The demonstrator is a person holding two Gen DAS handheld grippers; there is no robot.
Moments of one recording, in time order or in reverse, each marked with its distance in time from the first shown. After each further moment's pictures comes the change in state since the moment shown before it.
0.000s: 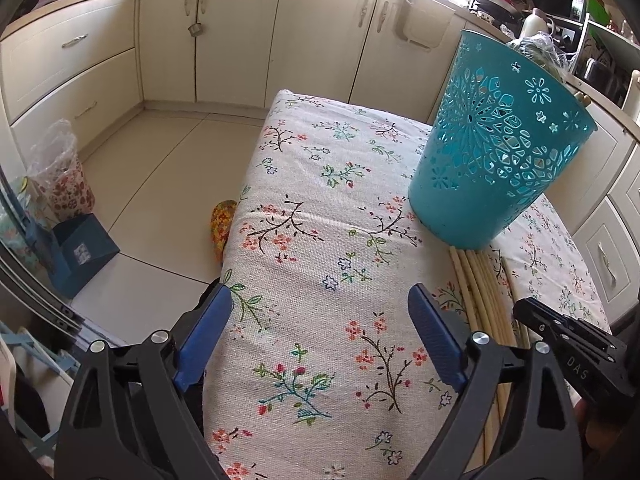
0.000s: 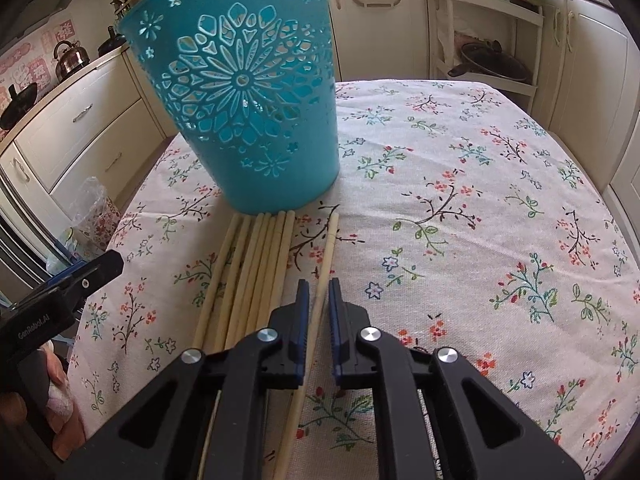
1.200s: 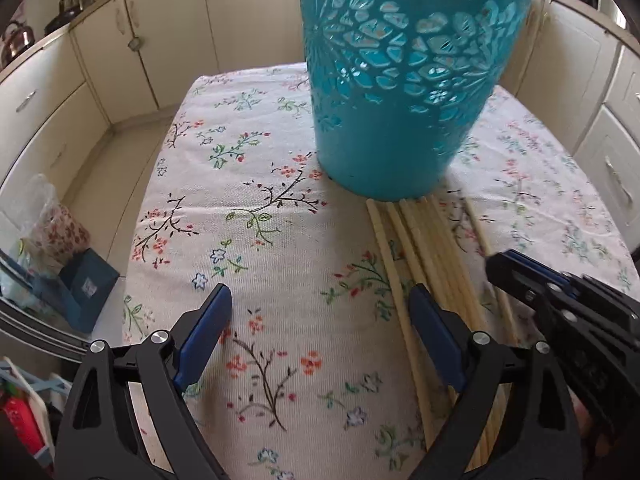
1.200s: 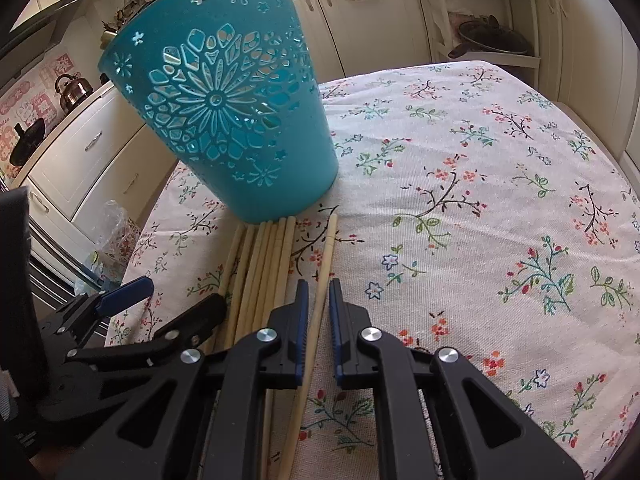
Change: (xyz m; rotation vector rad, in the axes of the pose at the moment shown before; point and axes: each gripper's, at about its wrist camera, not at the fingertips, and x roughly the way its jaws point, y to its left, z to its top) left arm 0.033 -0.091 -0.005 0.245 0.146 0.056; right arm -0.001 -0.020 0.002 0.110 0.008 0.114
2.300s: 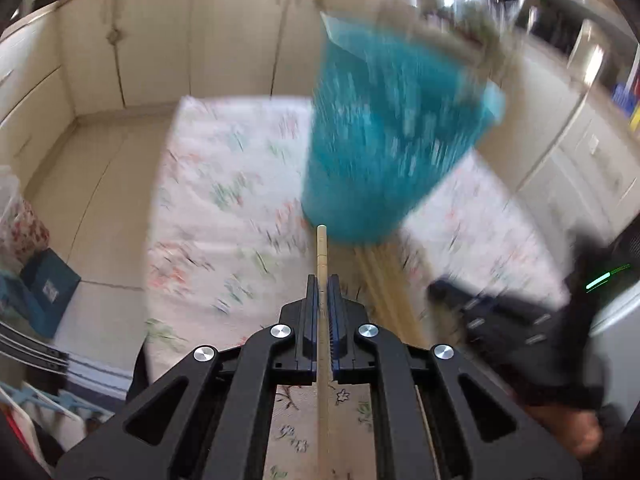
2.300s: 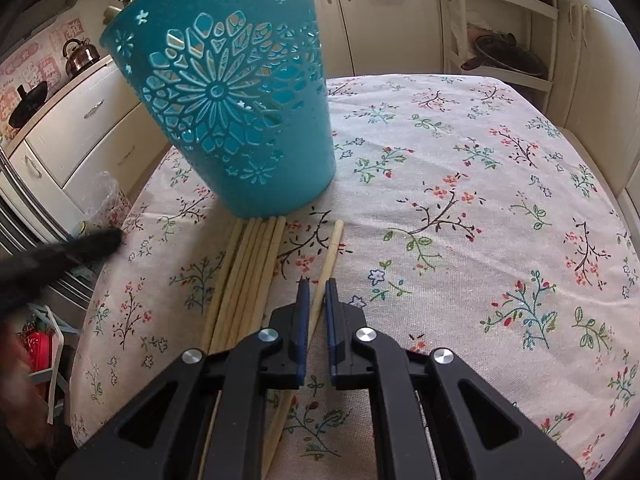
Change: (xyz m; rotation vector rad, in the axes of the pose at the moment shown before) left arm -0.073 0.056 0.029 -0.090 -0.101 -0.267; right arm 0.006 0.005 0.006 -0.123 0.025 -0.060
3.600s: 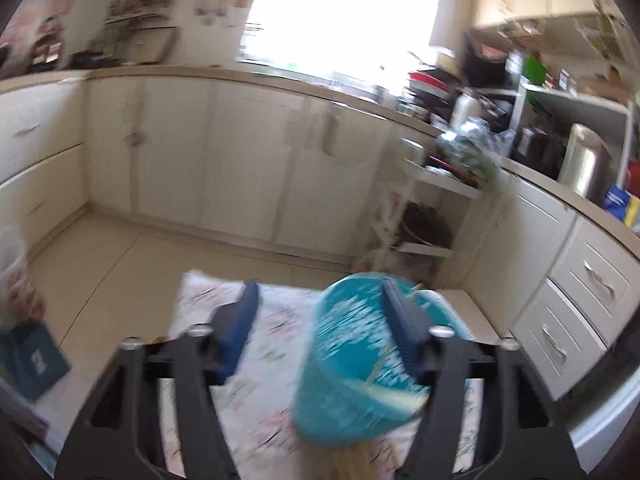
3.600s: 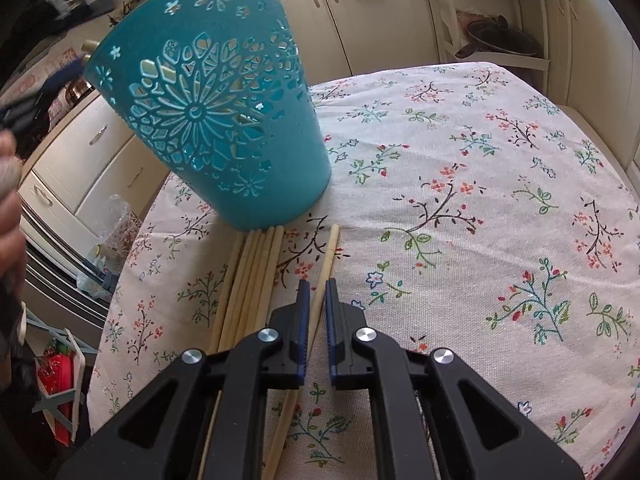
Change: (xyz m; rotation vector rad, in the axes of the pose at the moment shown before) left arm -0.023 -0.012 0.081 -0.052 -0.437 0.046; right arm 0.004 -0.008 0.002 0.063 -0.009 0.044
